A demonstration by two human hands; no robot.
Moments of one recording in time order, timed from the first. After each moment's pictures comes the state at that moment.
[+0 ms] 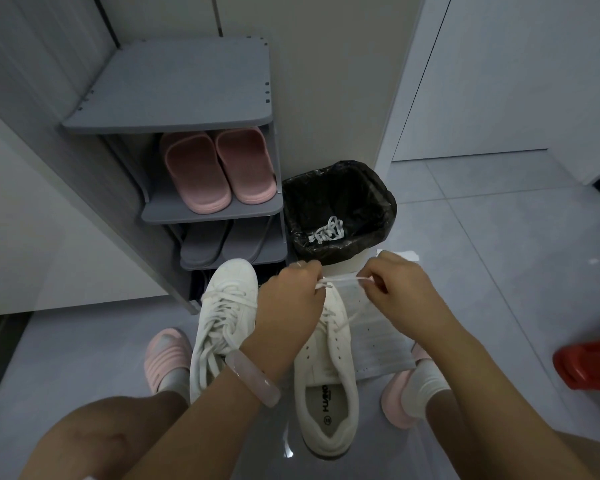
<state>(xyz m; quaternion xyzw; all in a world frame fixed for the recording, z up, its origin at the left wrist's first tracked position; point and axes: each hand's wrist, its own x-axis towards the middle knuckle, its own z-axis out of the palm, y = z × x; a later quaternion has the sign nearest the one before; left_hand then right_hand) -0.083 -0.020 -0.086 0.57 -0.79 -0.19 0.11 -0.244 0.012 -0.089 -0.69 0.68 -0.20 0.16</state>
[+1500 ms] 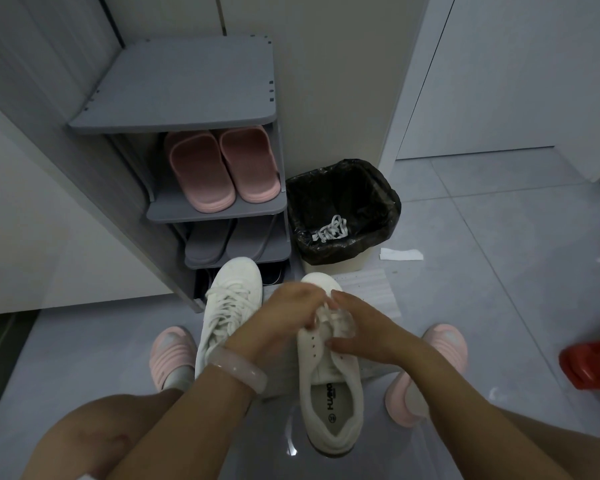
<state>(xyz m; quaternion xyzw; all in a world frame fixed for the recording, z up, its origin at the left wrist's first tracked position) -0.071 -0.028 -0.098 0.57 -0.55 -0.60 0.13 -0.224 0.017 -0.169 -0.63 0.65 -0.05 0.42</state>
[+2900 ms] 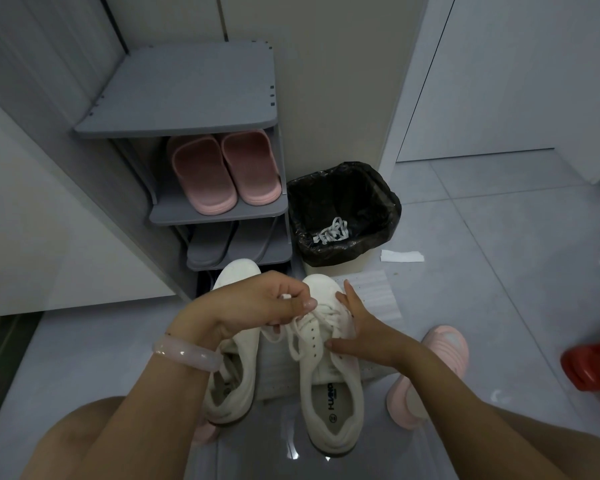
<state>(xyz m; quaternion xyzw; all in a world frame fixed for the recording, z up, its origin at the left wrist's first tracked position) -0.025 -0.037 -0.052 0.38 -0.68 -0.62 0.02 -0.221 0.024 -0.159 -0.52 0.61 -0.16 0.58</state>
